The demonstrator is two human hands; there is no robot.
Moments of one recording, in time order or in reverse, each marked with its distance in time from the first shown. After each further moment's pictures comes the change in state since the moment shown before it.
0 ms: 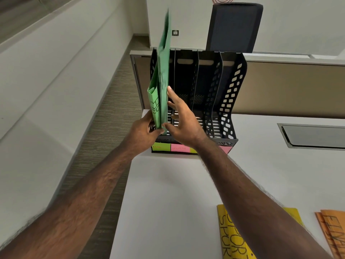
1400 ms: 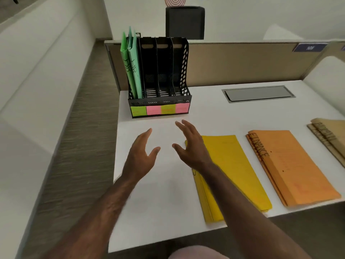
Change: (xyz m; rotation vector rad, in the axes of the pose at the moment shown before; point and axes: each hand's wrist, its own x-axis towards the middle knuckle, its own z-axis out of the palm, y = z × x) left_hand -0.291 0.073 0.067 0.144 0.066 0.072; right_hand -0.316 -0.127 -0.020 -0.275 0.152 0.398
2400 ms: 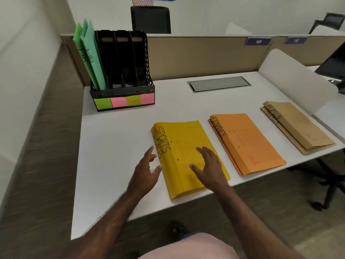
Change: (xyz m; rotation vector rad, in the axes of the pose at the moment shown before) left_hand -0.125 0.066 0.111 -0.167 -0.274 -0.101; right_hand -0.192 0.140 -0.080 -0.114 -0.006 0.370
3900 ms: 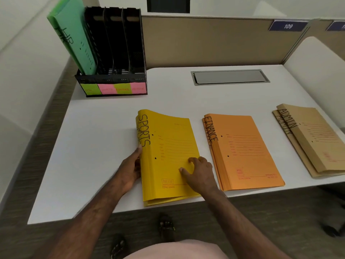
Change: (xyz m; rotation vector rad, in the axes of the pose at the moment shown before) left_hand 0.047 0.048 0.080 -0.905 0.075 -0.731; right_hand 0.061 0.092 -0.027 -0.085 -0.320 0.075
